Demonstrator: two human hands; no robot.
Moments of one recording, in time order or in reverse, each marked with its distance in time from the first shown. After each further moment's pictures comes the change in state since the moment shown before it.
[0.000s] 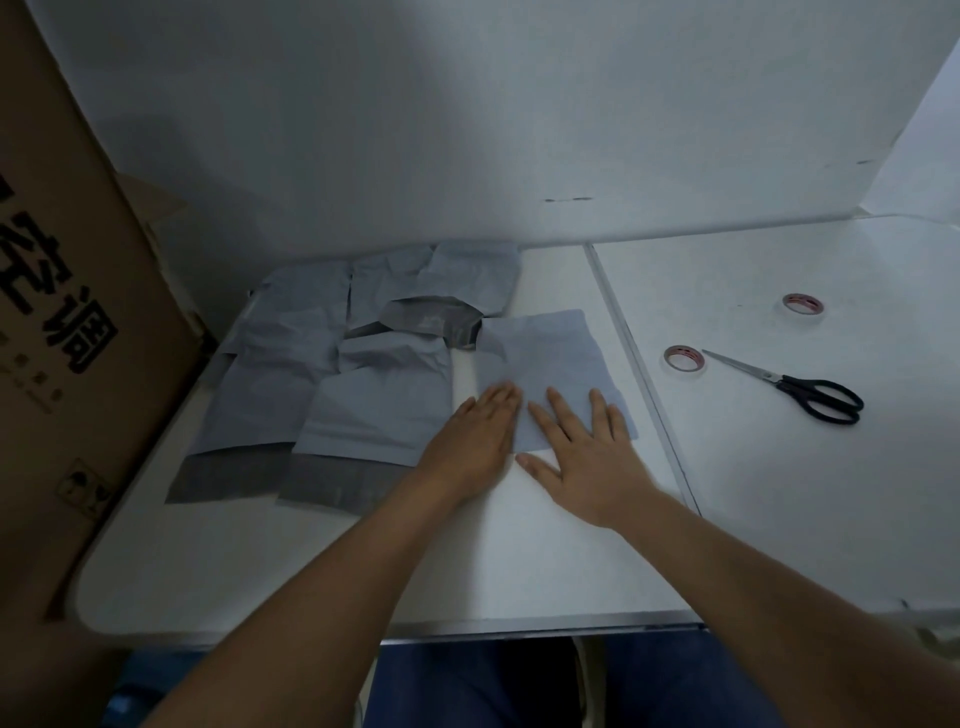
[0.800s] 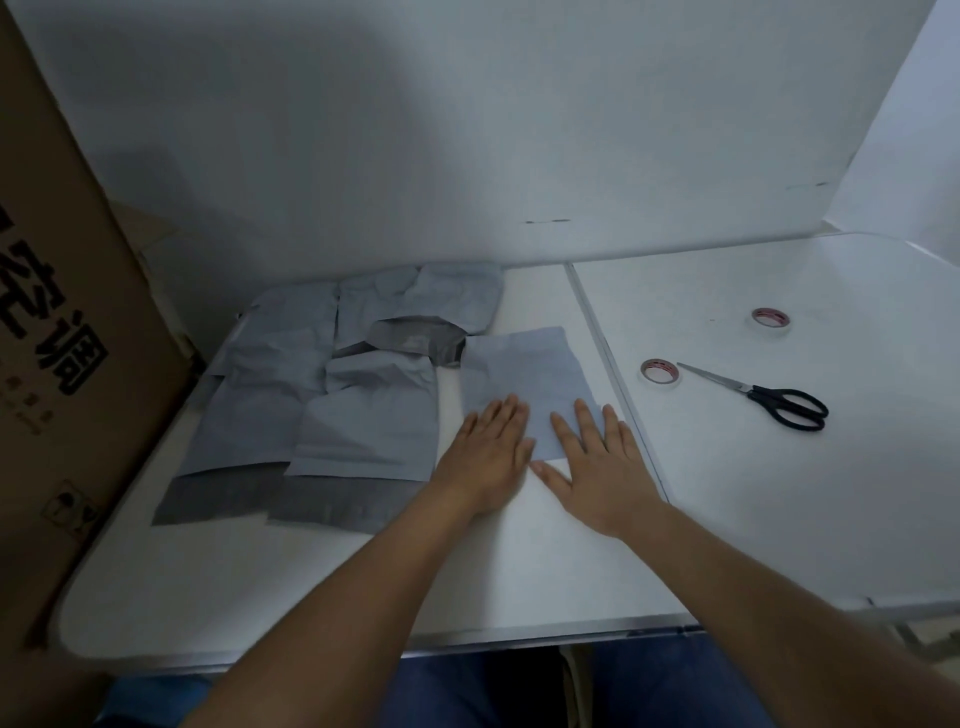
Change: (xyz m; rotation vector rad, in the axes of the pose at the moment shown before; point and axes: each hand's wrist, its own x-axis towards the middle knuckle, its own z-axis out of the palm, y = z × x) left_hand 0.005 0.038 -0.002 0.016 -0.120 -0.081; right_hand -0.012 0.024 -0.001 0.057 -0.048 0.144
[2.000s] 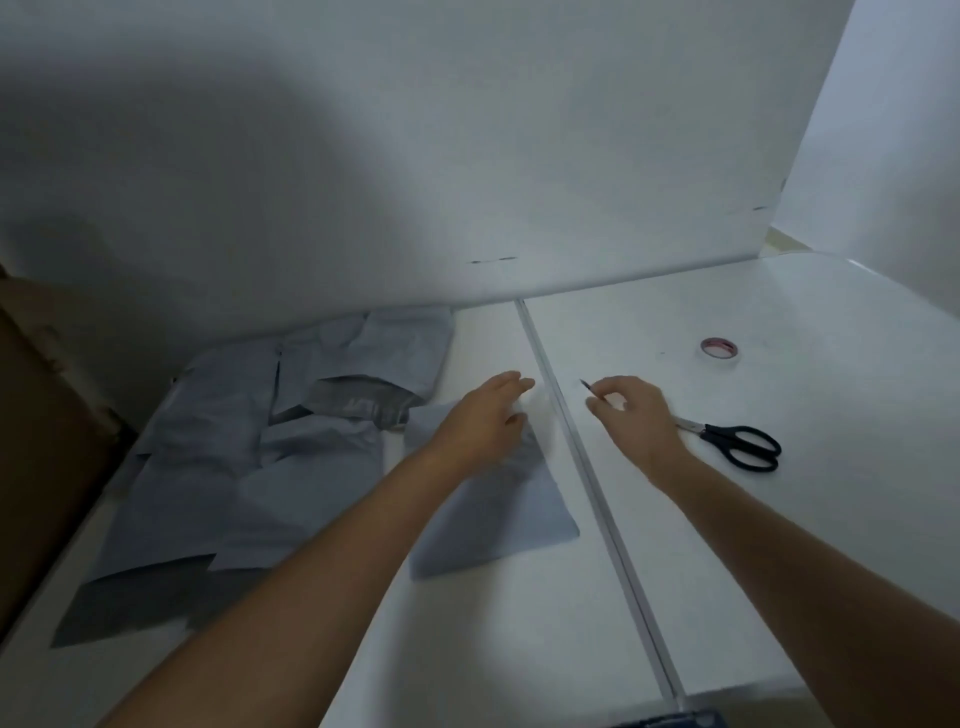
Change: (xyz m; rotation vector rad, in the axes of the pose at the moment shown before) left_hand 0.088 0.047 -0.073 -0.303 0.172 0.154; right_hand 0.070 0.099 -0.076 0.767 0.441 0.228
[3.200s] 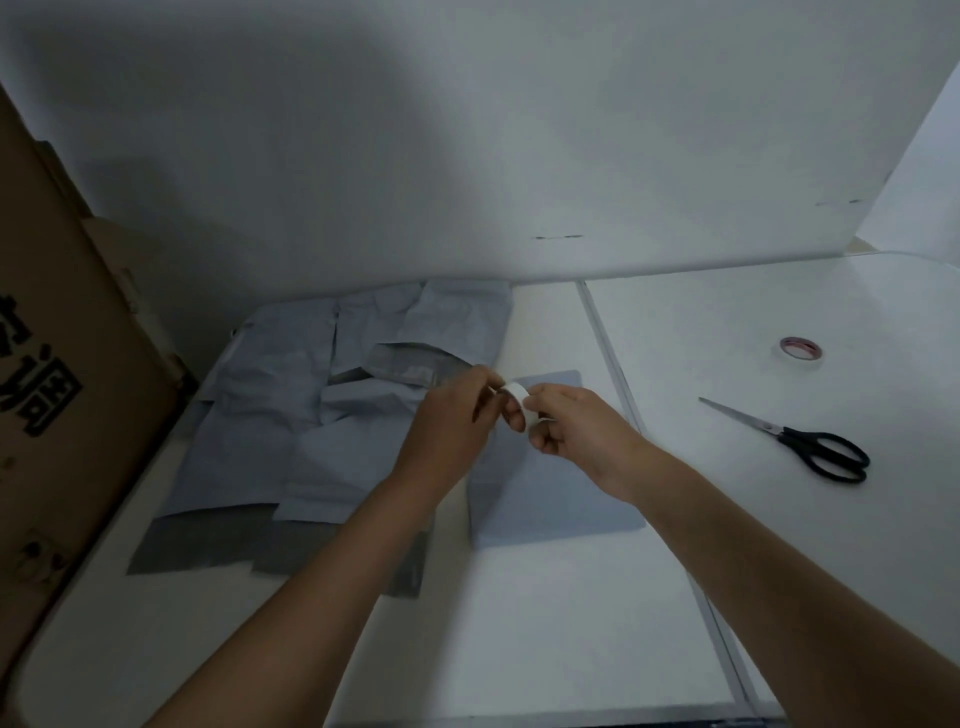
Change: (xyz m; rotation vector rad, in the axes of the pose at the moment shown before) left_hand -0.076 -0.047 -0.040 -0.110 0.416 -0.071; right_hand -0.053 -0.113 0.061 0.666 -0.672 0.266
